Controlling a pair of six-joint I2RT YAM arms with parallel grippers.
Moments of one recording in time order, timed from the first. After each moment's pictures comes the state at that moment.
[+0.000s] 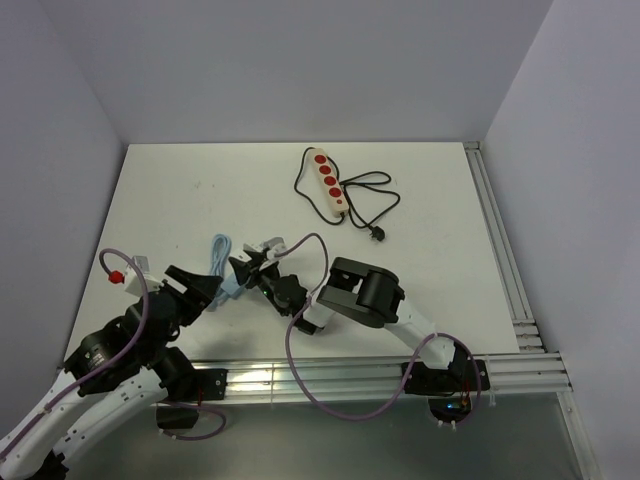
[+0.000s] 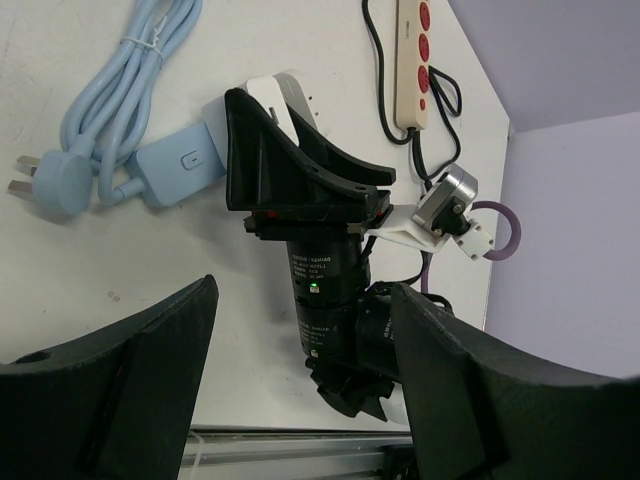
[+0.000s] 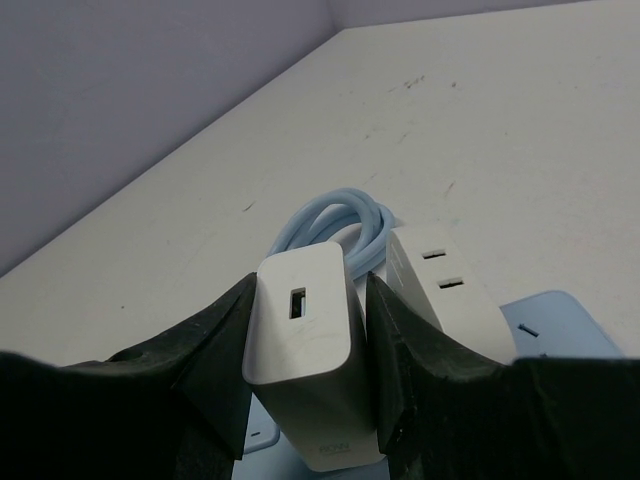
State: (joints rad) left arm -0.83 0.27 0.65 -0.90 -0.55 -1.28; right arm 1.15 2.41 1.06 1.42 0.46 0.29
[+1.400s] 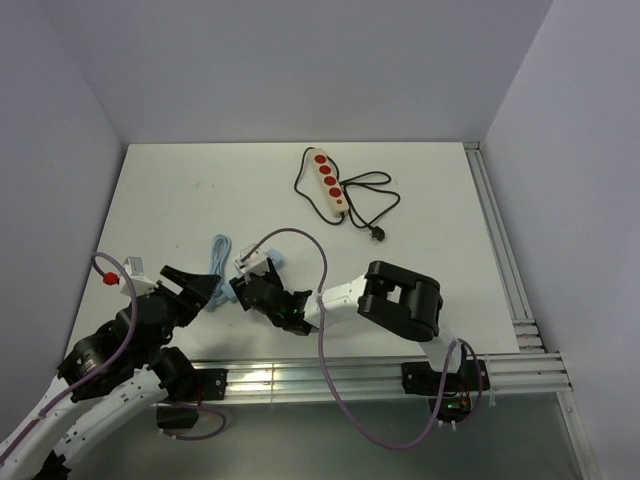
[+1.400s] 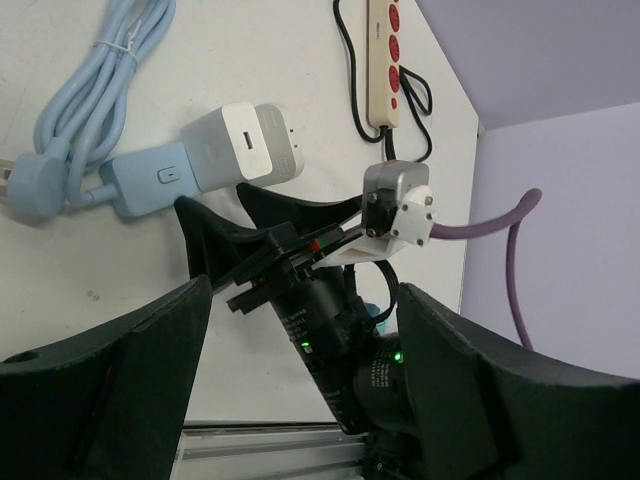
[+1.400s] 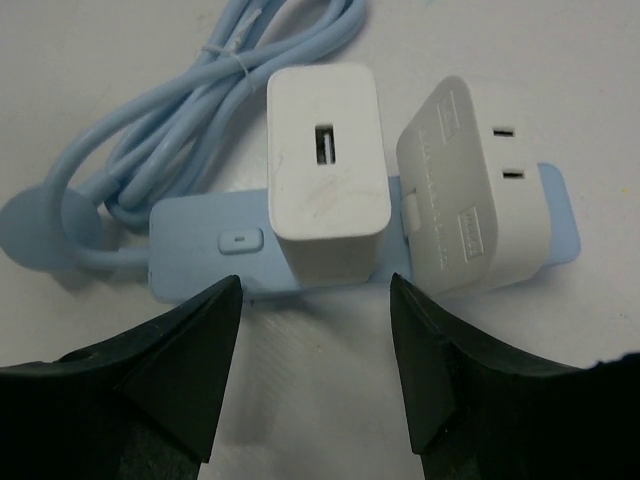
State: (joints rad) left arm -0.83 0.23 0.67 -0.90 -0.54 -1.28; right arm 1.25 2.05 1.09 0.46 0.59 0.31
